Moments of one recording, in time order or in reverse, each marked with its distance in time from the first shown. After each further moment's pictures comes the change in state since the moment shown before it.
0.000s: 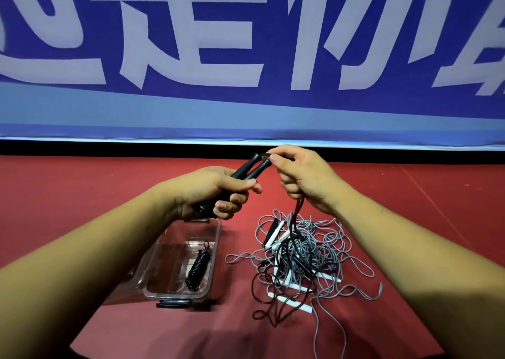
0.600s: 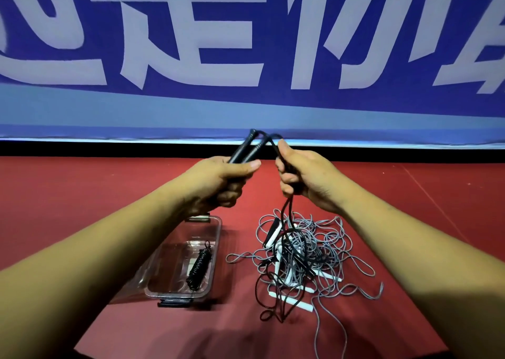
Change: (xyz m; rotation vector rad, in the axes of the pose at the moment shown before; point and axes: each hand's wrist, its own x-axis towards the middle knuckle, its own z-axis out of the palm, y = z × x) left_hand 0.003 0.008 0.012 0.063 0.214 0.172; right_hand -0.005 -0.009 0.001 0.037 -0.009 0.066
